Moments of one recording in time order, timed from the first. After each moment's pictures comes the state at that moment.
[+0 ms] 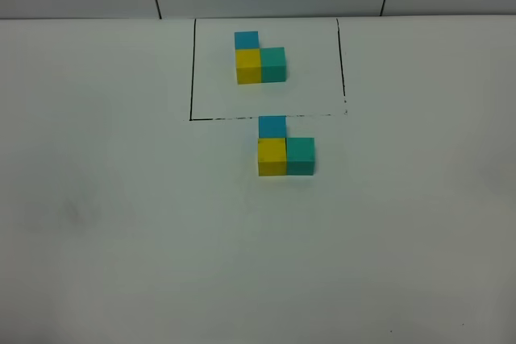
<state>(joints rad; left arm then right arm) -0.02 -0.01 -0.51 -0.08 1.06 0.10 -0.04 0.01 -0.51 0.02 1.07 -0.10</state>
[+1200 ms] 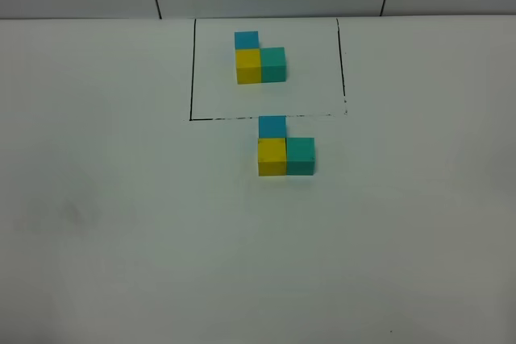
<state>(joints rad) -0.02 -0.01 -0.51 -0.08 1.06 0.10 -0.04 0.01 -0.51 -0.04 1.07 -0.01</state>
